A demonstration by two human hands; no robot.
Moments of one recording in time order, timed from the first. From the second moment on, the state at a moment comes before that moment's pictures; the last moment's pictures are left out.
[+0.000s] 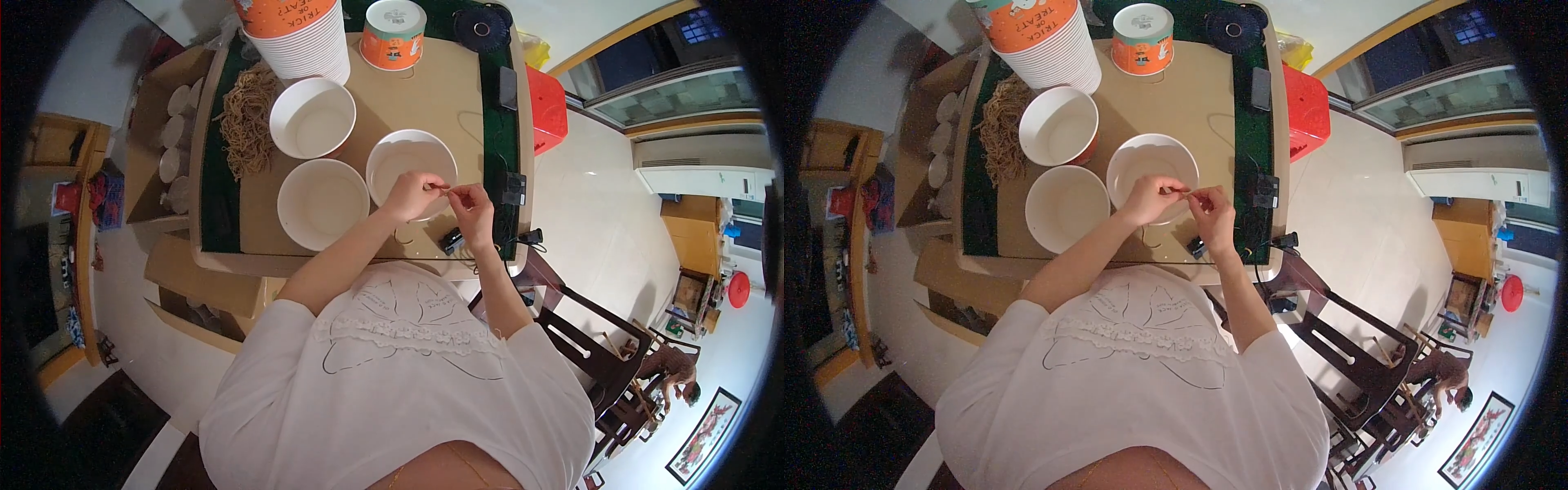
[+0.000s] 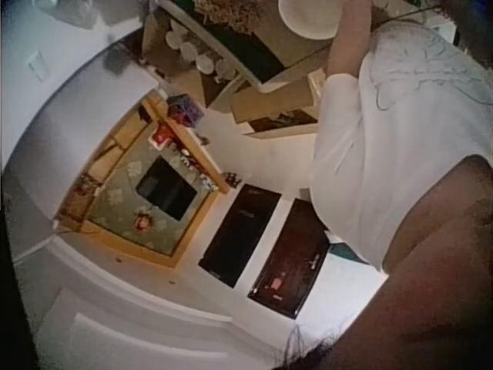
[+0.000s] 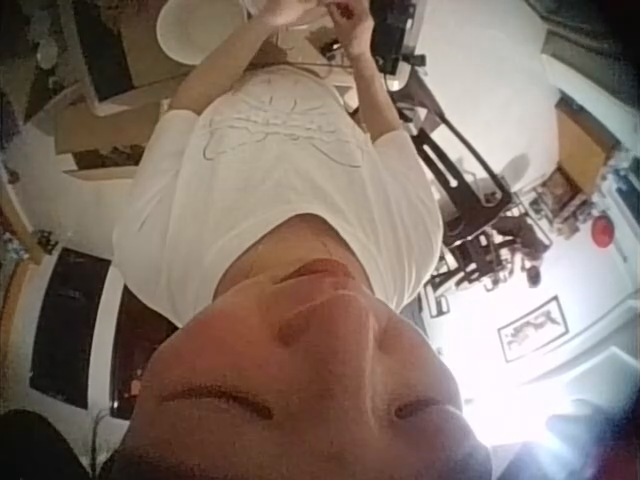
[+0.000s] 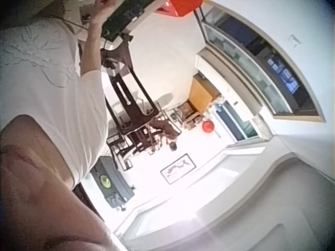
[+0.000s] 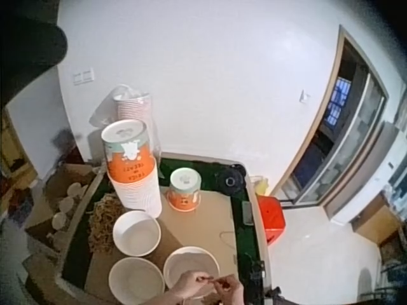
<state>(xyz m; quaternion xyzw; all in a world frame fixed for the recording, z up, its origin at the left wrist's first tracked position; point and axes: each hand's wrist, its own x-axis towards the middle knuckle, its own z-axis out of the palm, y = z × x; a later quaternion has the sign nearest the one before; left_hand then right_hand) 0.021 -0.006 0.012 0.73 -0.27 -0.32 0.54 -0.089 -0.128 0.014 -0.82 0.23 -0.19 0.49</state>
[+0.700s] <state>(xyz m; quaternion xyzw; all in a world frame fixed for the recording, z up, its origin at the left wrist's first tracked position) 0.014 -0.005 0.009 0.79 -0.32 -0.19 0.48 -0.088 -0.126 0.014 -0.82 0.23 -0.17 0.50</state>
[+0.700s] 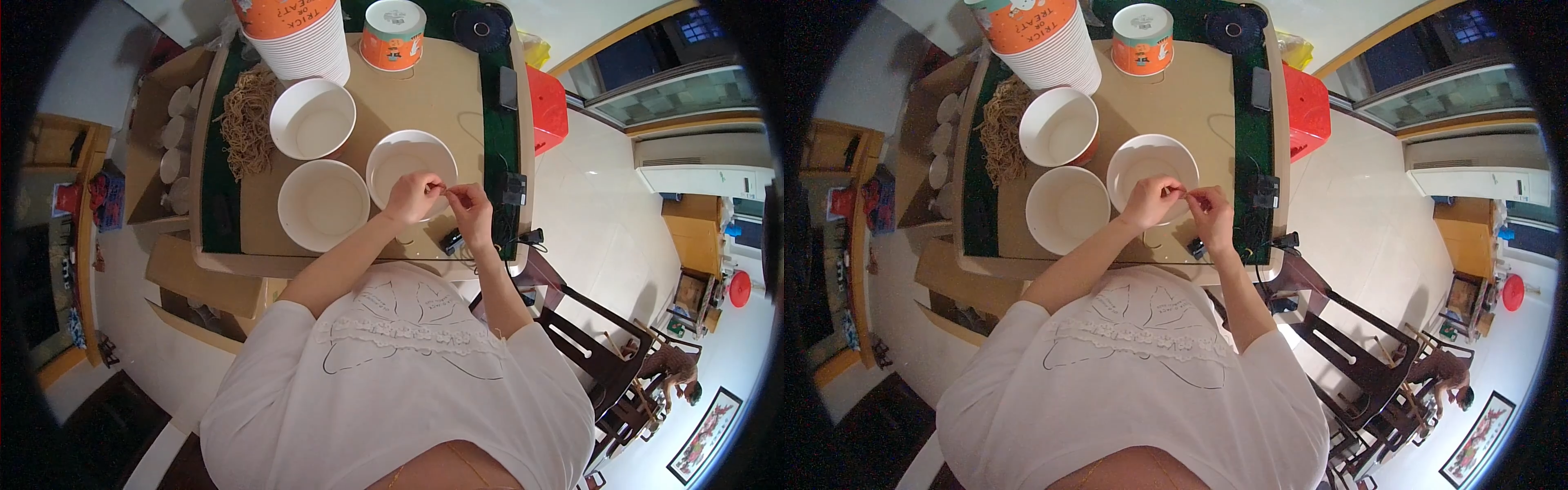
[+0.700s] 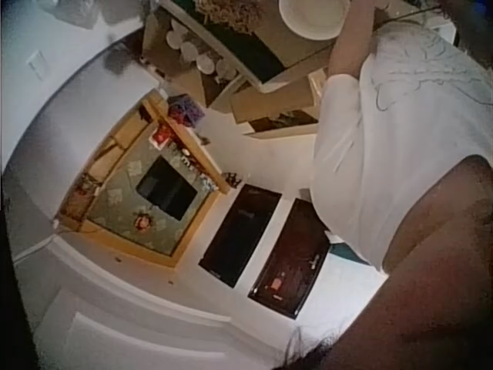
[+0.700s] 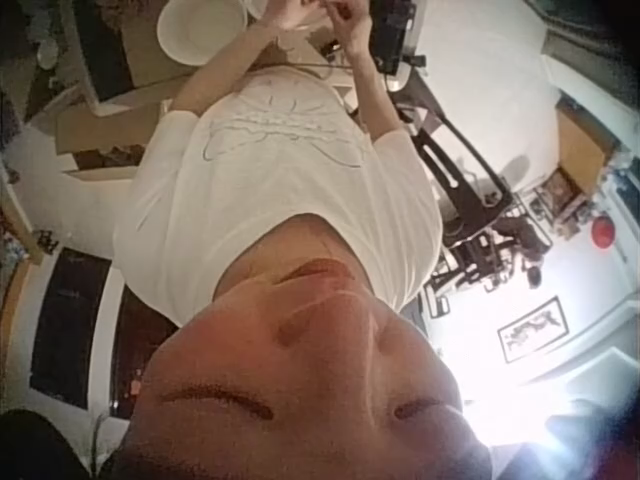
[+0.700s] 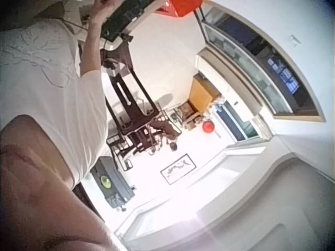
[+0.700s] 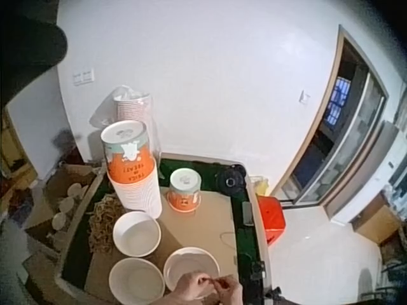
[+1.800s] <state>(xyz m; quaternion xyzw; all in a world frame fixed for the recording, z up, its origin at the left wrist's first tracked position) 0.025 0.002 -0.001 0.71 -0.21 -0.38 0.55 -0.081 -0.120 0.041 -0.91 0.17 -0.16 0.36</state>
